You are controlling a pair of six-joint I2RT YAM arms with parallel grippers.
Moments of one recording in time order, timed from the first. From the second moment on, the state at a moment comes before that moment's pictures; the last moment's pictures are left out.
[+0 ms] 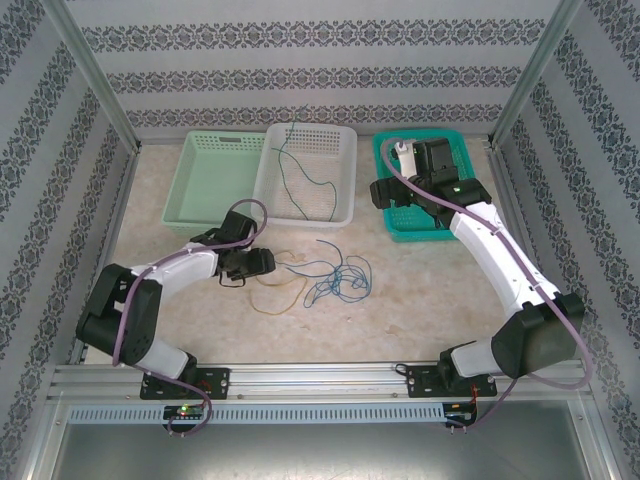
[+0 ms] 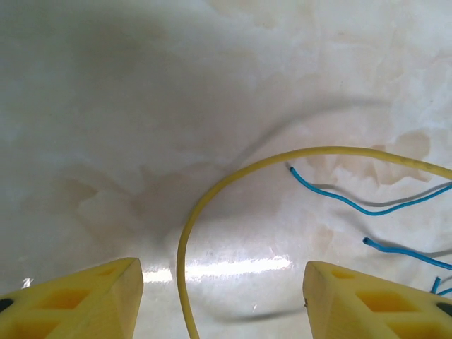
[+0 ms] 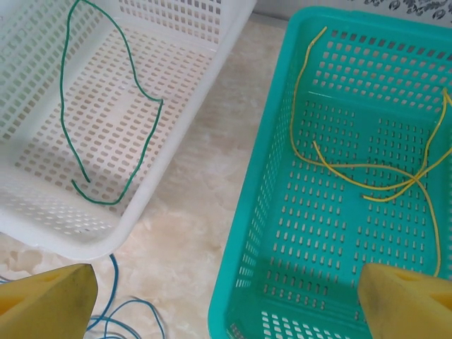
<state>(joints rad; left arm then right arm) -0.36 1.50 0.78 -0.42 0.15 -0.59 0.28 1.40 1.33 -0.68 -0.04 0.01</state>
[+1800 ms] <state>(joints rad) -0.37 1.02 0.88 -0.20 0.00 -0.61 0.78 1.41 0.62 0.50 -0.22 0.56</state>
